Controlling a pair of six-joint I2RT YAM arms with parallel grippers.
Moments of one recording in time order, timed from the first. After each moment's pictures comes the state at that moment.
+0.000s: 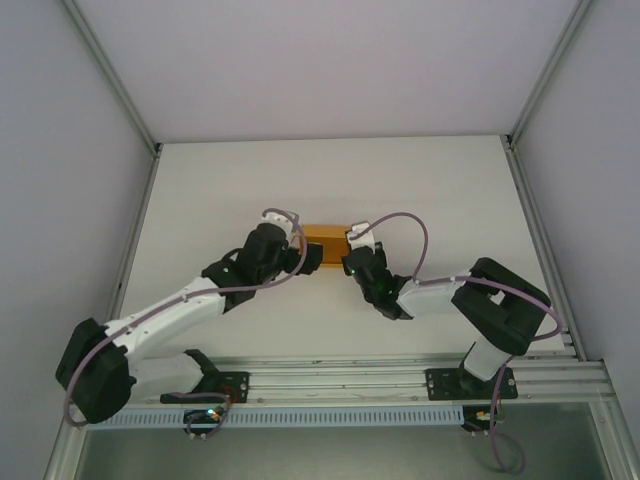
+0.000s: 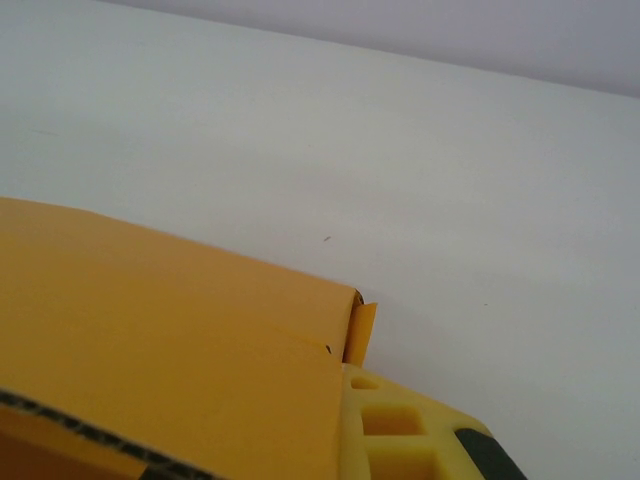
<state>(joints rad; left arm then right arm) -0.80 1.16 0.77 -0.21 -0.17 -0.43 0.84 1.65 0.60 0.59 0.67 0.18</state>
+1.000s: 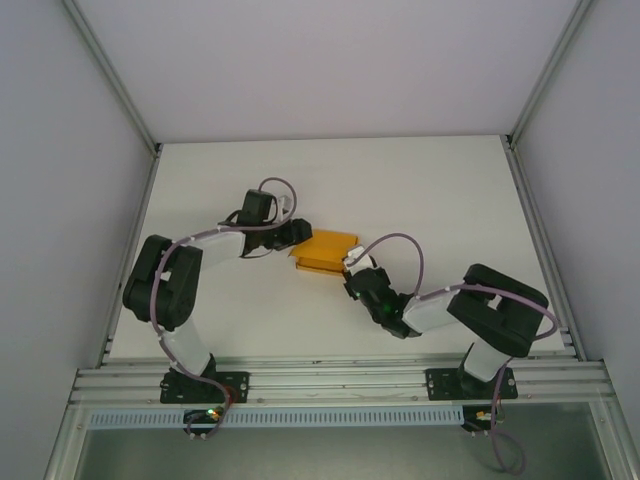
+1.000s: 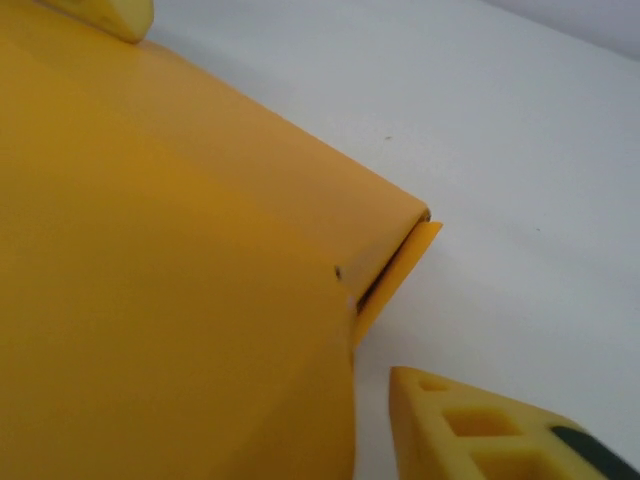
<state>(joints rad) -0.43 1.76 0.94 -0.01 0.51 -0.63 0.91 1.62 0.46 0.61 0.61 0.11</state>
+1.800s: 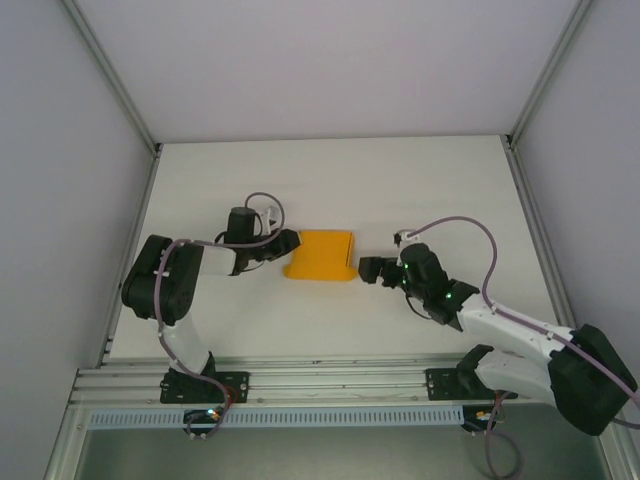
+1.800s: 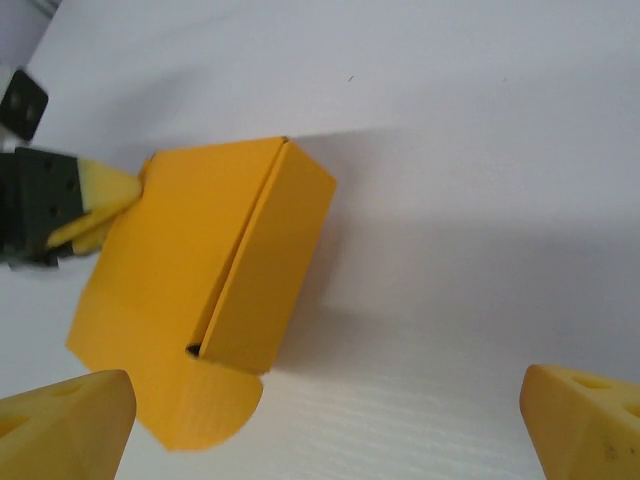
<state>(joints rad) -0.34 1.79 0.71 0.40 0.66 -0.72 0.59 1.11 0.47 0.05 0.06 0.63</state>
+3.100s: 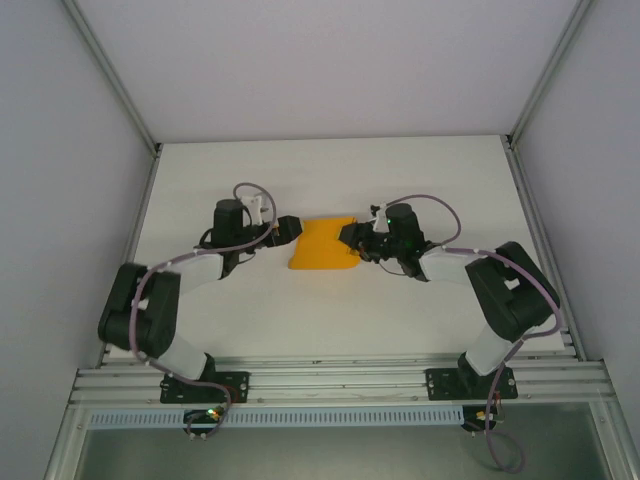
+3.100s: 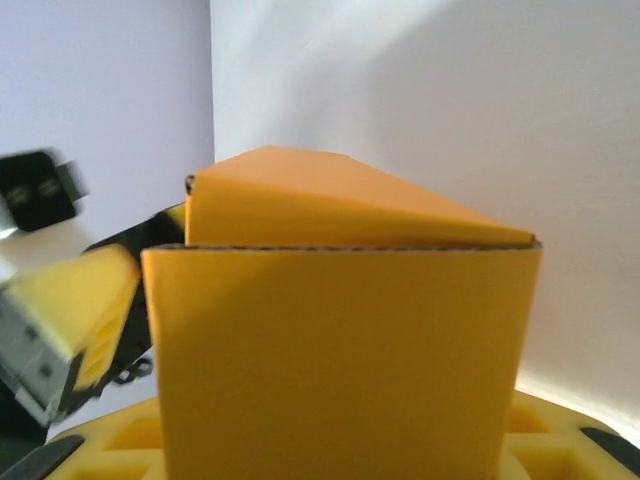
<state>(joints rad) -0.35 1.51 0.71 0.29 0.58 -0.52 0.41 1.65 0.73 0.40 -0.56 1.08</state>
